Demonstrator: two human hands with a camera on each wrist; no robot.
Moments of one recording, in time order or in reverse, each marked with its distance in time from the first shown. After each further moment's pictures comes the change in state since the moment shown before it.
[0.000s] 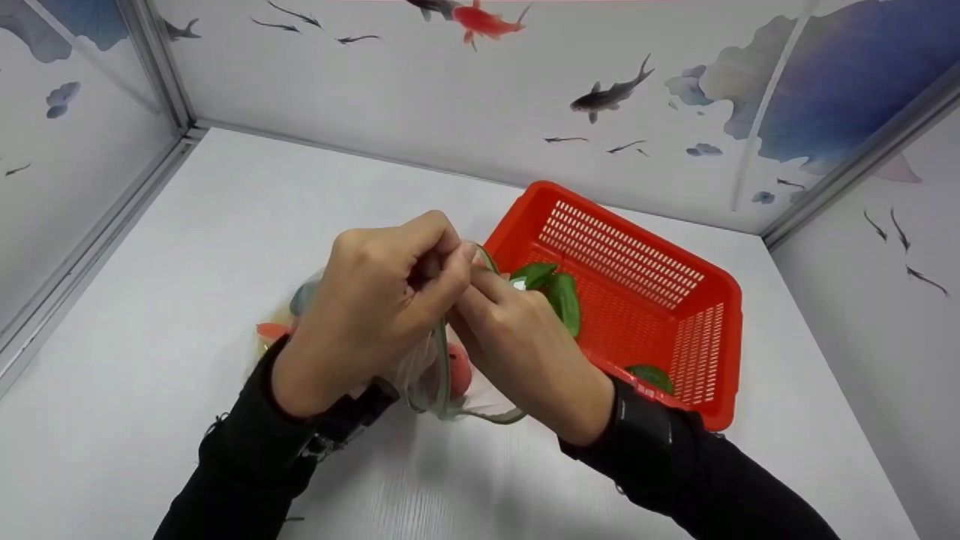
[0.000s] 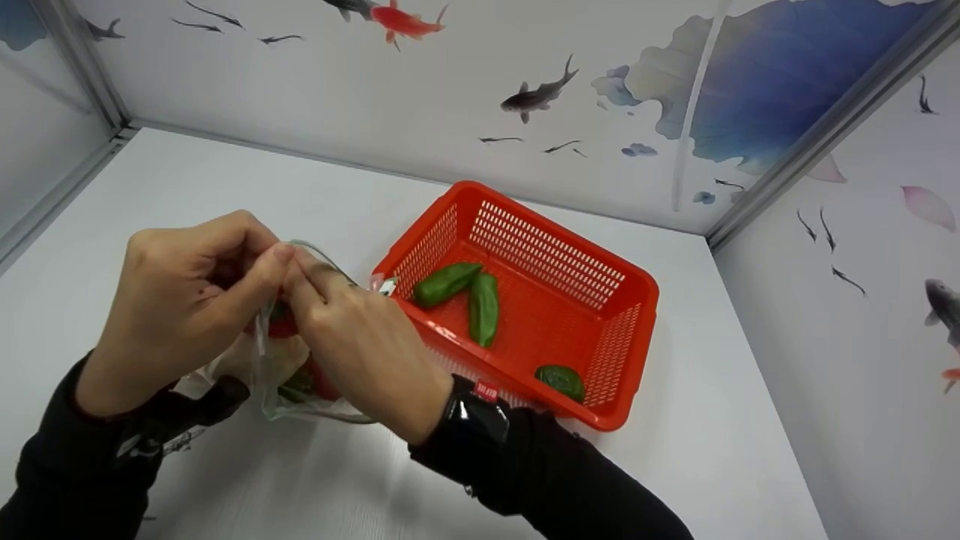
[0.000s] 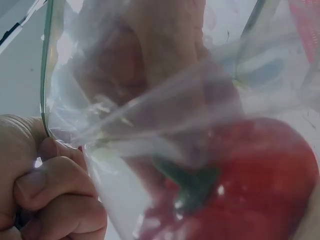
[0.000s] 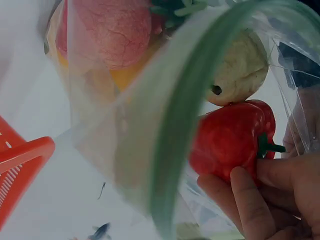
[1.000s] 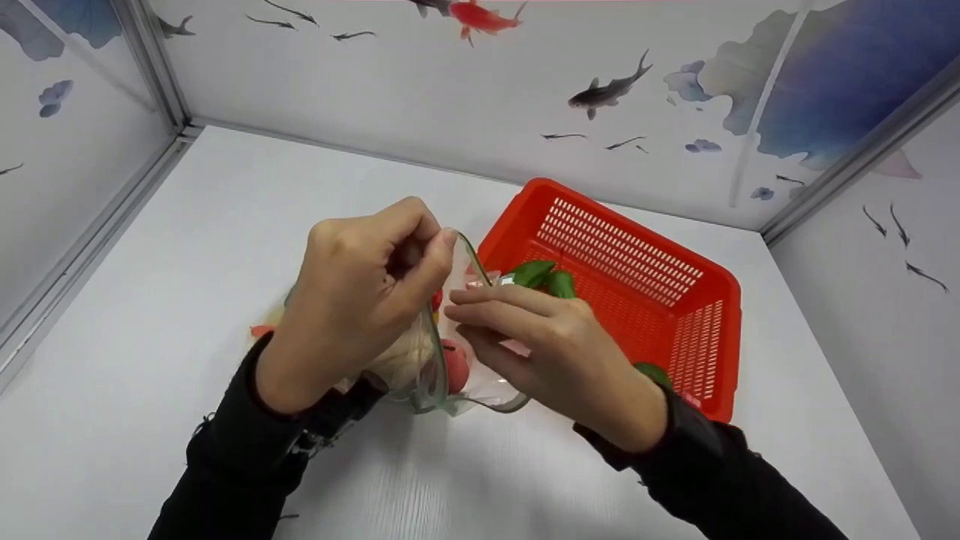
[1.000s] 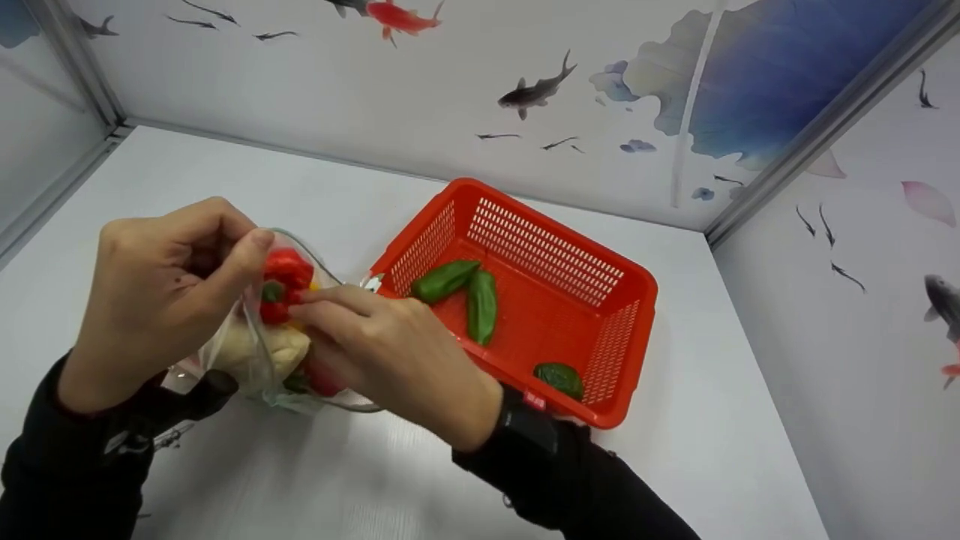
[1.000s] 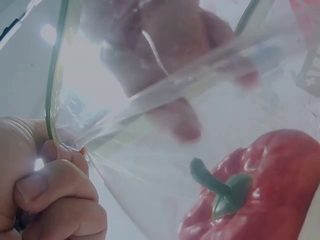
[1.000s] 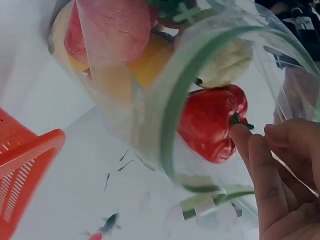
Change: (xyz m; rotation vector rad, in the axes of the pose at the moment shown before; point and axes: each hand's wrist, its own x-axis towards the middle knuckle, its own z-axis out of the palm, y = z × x) left_hand 0.002 -0.004 -0.007 0.008 0.044 -0.025; right_hand -0.018 0.021 -0.024 0.272 0.021 -0.082
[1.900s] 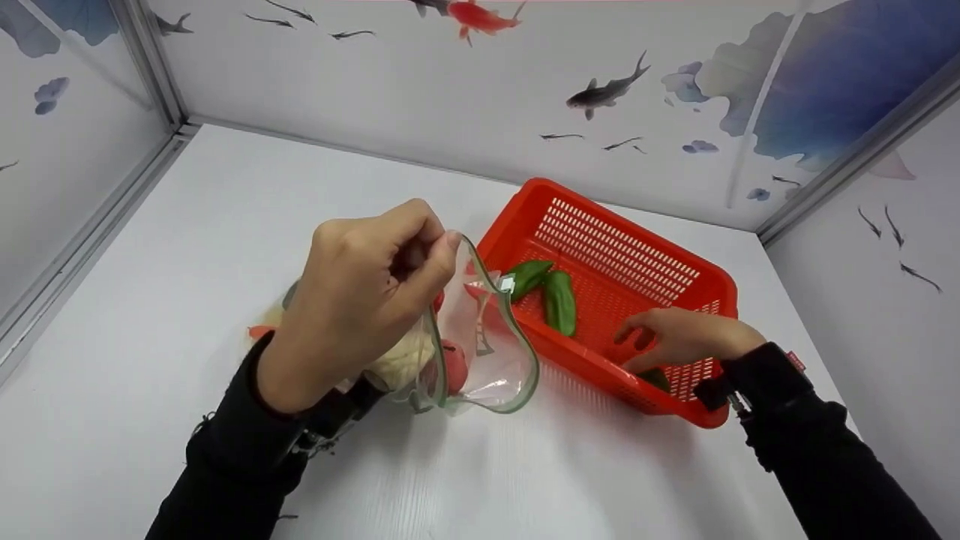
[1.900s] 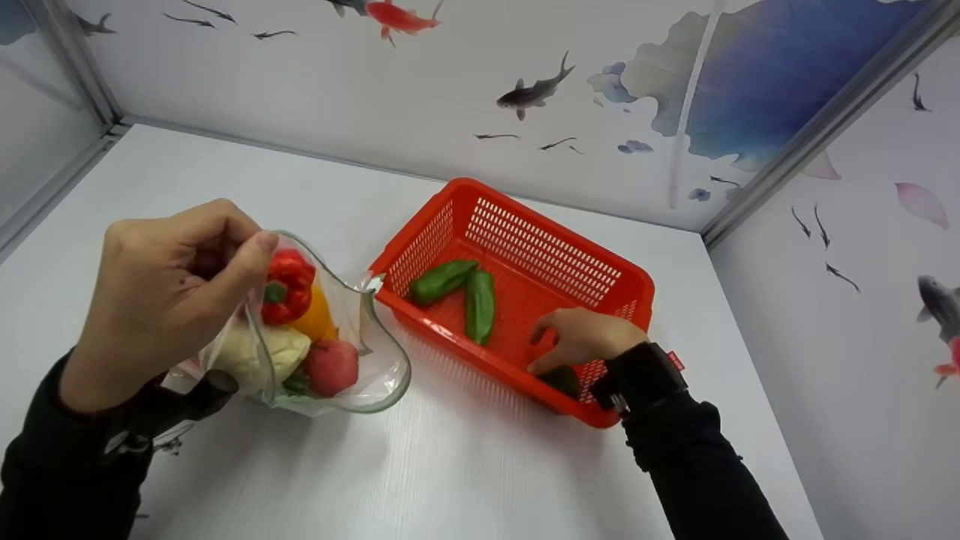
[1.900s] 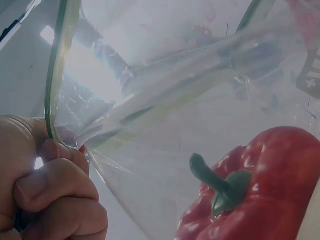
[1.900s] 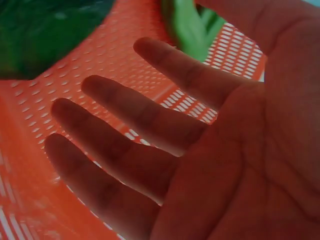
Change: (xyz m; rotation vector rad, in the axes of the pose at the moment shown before) left_hand -0.001 0.002 0.002 -0.007 -0.016 0.003; right_hand -0.117 0.156 -0.076 0.040 -1.083 0.971
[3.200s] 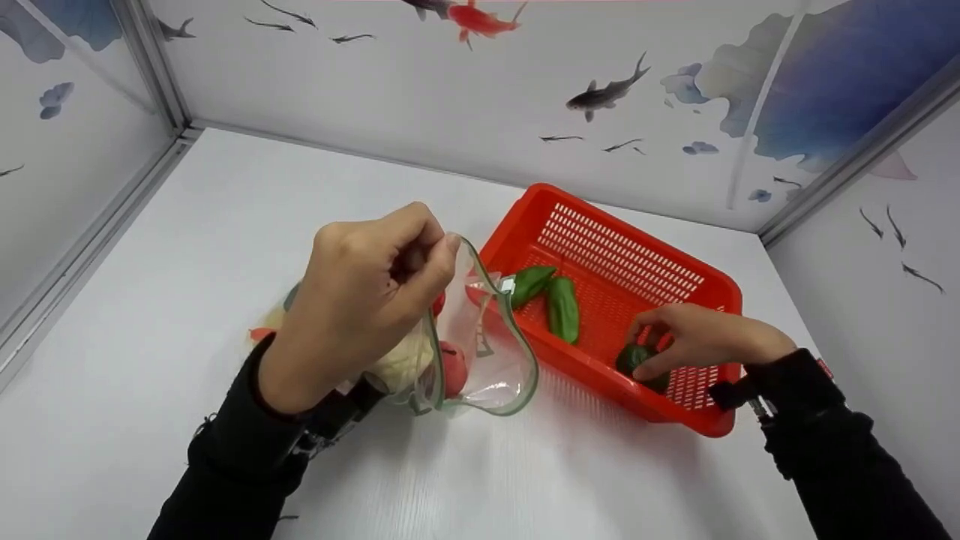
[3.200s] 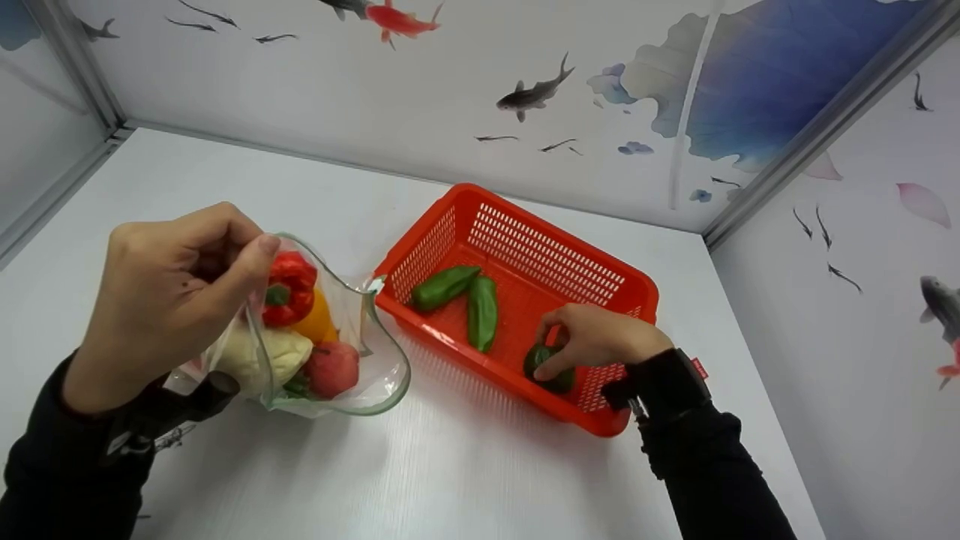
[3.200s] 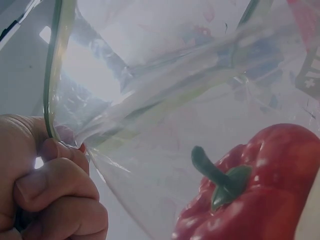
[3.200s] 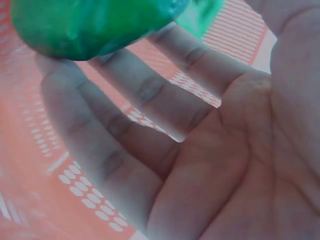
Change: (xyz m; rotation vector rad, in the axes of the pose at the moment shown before) left_hand 0.004 -0.008 -0.001 0.002 -0.015 0.011; right_hand -0.016 0.000 -0.009 0.074 0.060 -0.046
